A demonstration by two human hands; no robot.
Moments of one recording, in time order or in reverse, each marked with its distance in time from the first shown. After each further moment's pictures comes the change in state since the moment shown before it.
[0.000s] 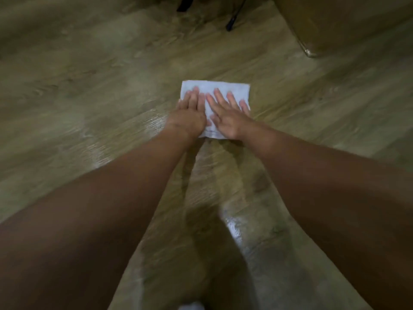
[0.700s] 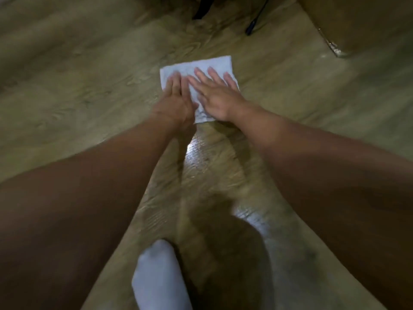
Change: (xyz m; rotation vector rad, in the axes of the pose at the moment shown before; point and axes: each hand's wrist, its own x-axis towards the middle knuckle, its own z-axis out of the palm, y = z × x) left_hand 0.031 -0.083 -0.021 0.093 0.117 -0.089; right_hand 0.082 -0.060 -0.032 -0.040 0.156 -0.170
